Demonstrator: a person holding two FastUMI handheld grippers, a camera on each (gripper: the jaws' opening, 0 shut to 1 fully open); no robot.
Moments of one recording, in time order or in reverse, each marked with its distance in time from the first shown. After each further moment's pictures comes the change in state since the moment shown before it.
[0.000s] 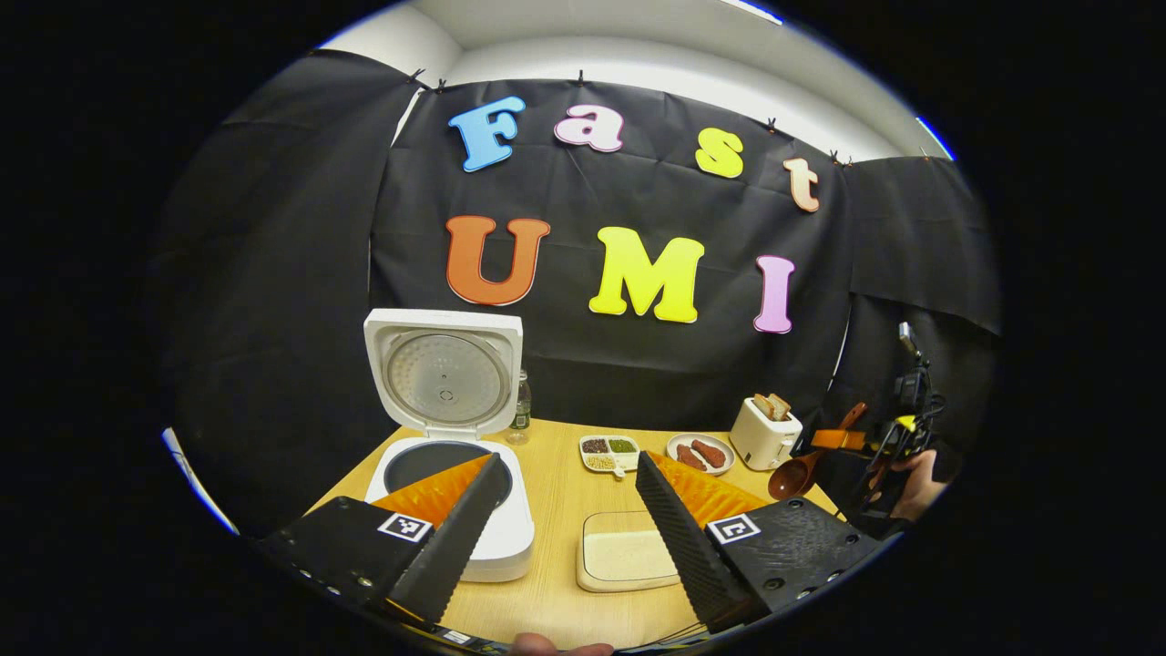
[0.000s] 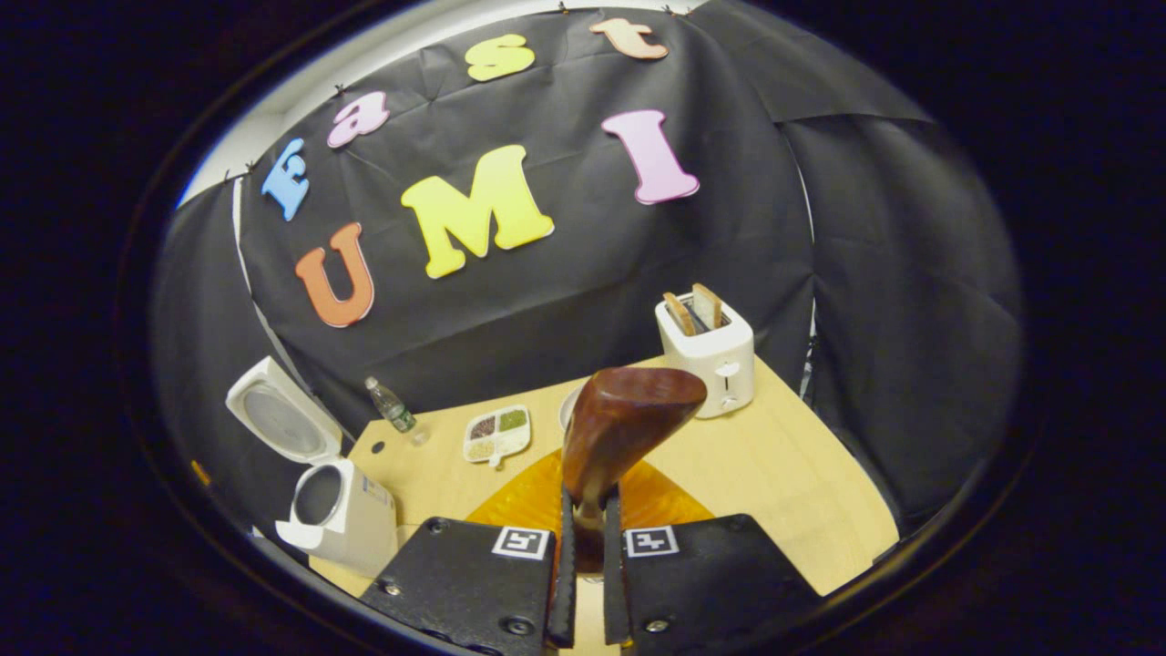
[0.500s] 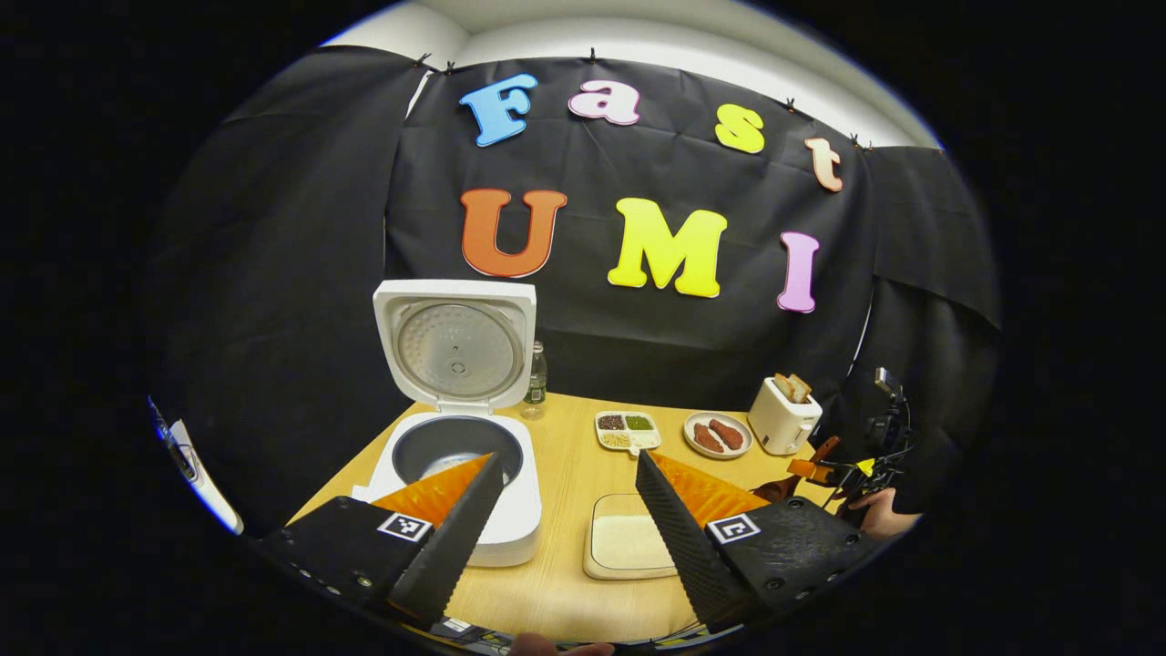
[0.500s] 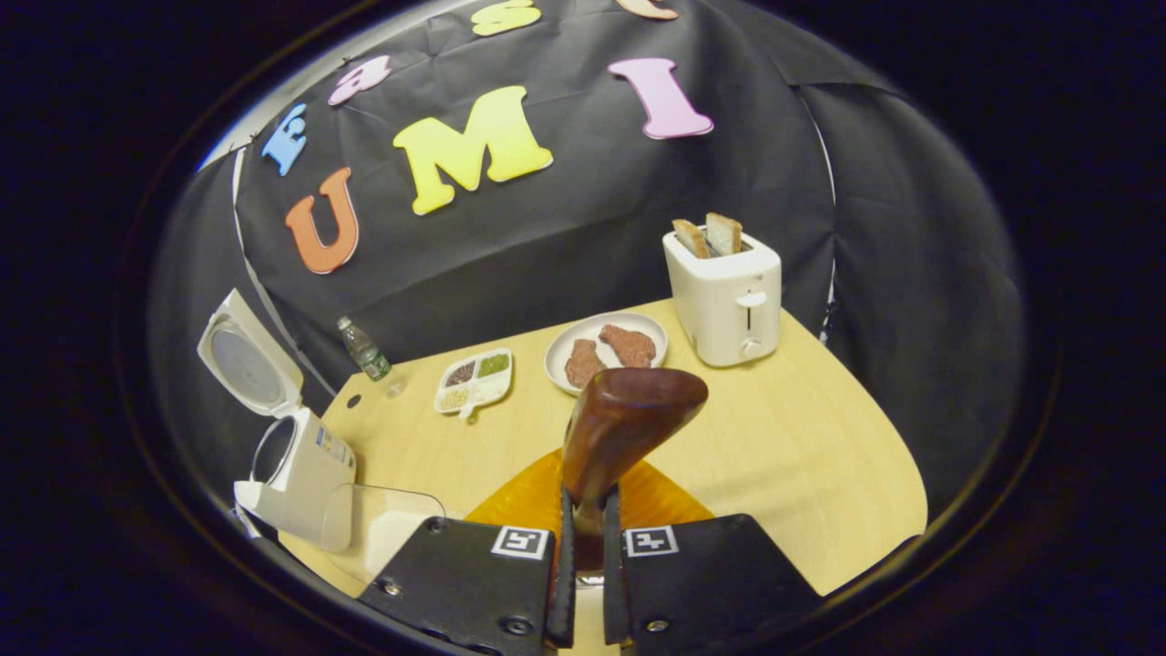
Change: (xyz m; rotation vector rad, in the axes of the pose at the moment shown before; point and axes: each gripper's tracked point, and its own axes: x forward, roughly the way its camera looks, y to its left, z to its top) left arm 0.010 0.006 -0.018 -0.001 0.111 0.068; right arm 0.070 -0.020 -0.077 -0.020 0.114 0.015
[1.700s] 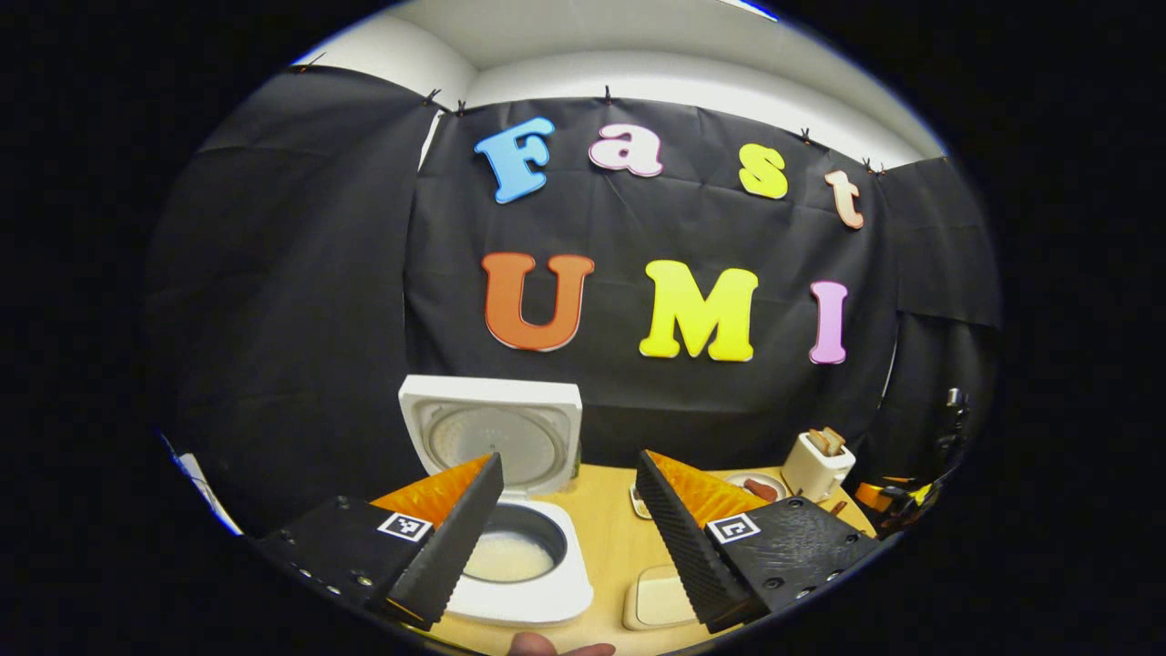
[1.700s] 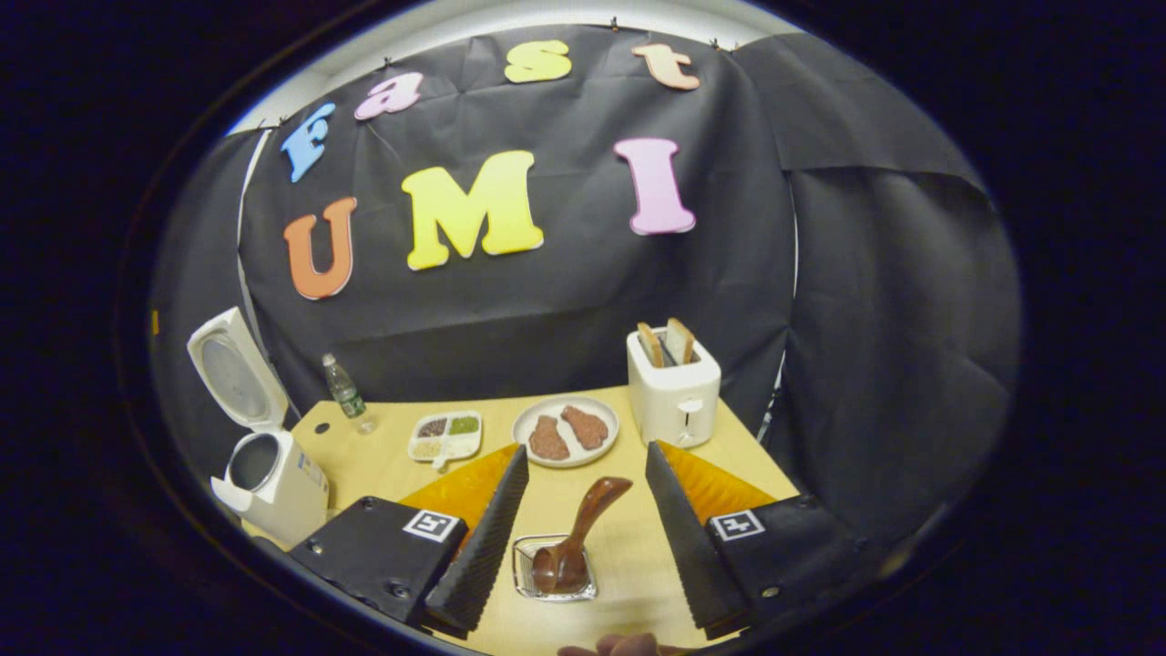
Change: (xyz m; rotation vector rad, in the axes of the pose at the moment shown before) left arm 0.044 0.061 0.136 0.032 -0.256 0.076; right arm -0.106 0.009 0.110 -0.150 -0.280 -0.137
